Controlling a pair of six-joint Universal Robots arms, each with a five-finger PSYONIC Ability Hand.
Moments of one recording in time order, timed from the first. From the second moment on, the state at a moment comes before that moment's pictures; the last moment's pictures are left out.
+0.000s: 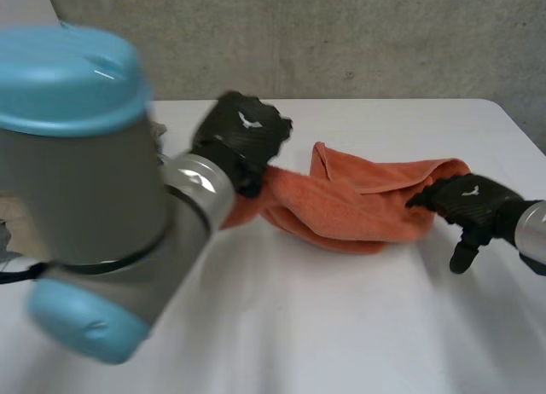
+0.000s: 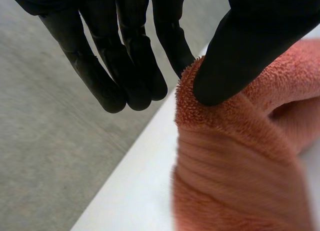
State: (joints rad) left arm 3.94 -1.89 -1.18 2.95 -1.70 3.62; right arm 1.57 -1.26 1.59 0.31 1.04 2.39; left_hand 1.12 1.20 1.19 1.19 0.99; right_hand 0.31 0.31 0.31 0.31 0.14
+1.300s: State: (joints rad) left arm 4.37 -1.60 -1.54 2.93 -1.49 3.46; right arm 1.68 -1.16 1.08 0.53 1.10 2.51; left_hand 1.12 1.20 1.19 1.19 0.99; right_hand 1.11 1.17 1.18 1.19 0.99
